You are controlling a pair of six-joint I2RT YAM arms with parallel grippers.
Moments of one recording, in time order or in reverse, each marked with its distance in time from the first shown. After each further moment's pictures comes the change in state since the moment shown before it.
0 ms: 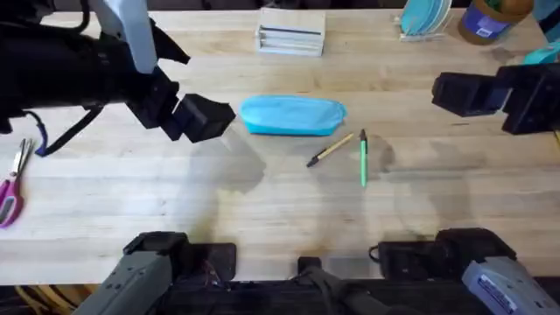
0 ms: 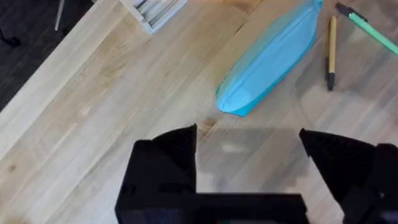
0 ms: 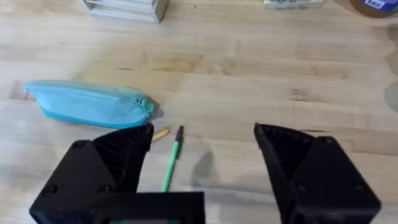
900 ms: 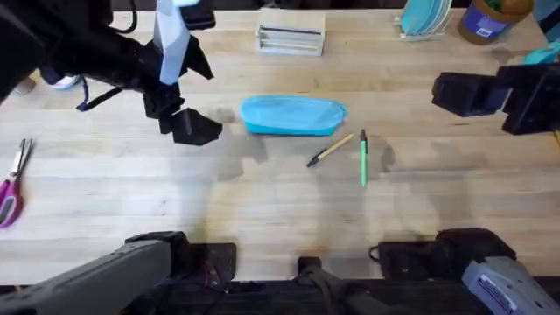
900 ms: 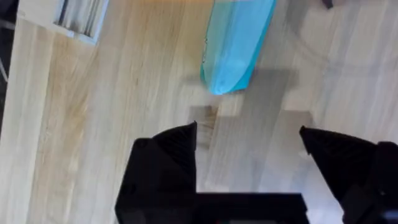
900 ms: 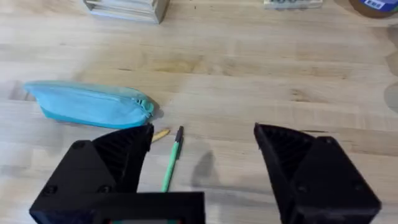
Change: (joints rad) left arm 0.066 0.321 0.036 -0.093 0.070 0.615; right arm 0.000 0.000 0.000 0.000 0.000 0.000
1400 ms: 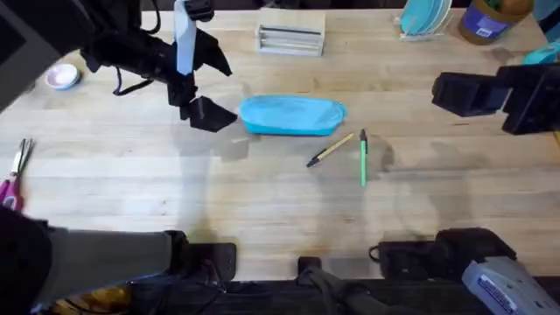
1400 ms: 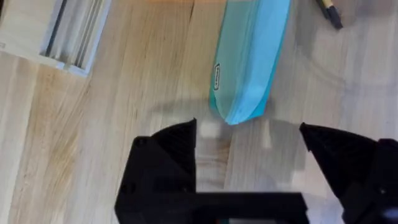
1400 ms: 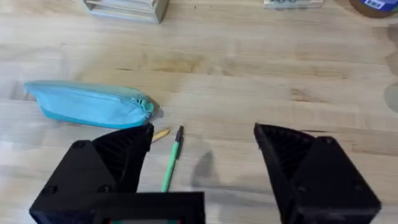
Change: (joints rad) left arm 0.015 0.229 0.018 0.116 0.170 0.067; right arm 0.000 0.000 0.000 0.000 0.000 0.000
